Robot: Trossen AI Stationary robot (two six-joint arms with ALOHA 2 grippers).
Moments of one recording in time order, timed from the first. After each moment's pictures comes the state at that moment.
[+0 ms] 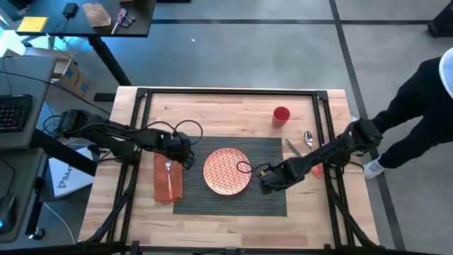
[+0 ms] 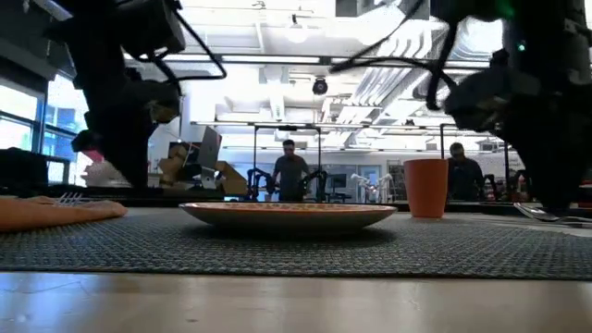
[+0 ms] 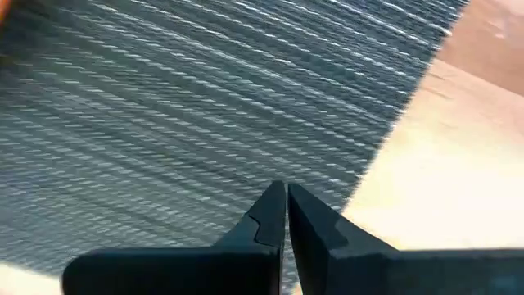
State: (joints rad) left arm -0.05 1.26 0.64 -0.57 -0.13 -0.96; right arm 0.39 1.67 0.97 -0.84 -0.07 1.60
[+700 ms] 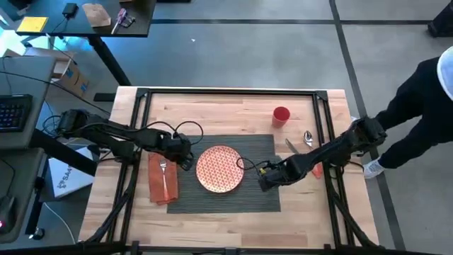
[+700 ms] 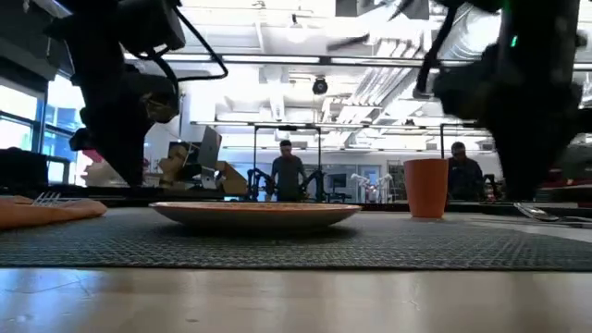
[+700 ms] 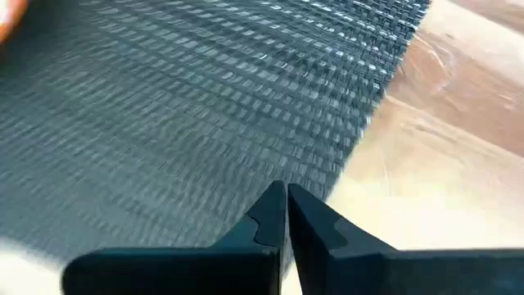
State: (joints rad) left arm -0.08 1.26 0.64 -0.55 -0.06 -0.95; right arm 0.39 1.57 0.96 -0.86 0.05 1.51
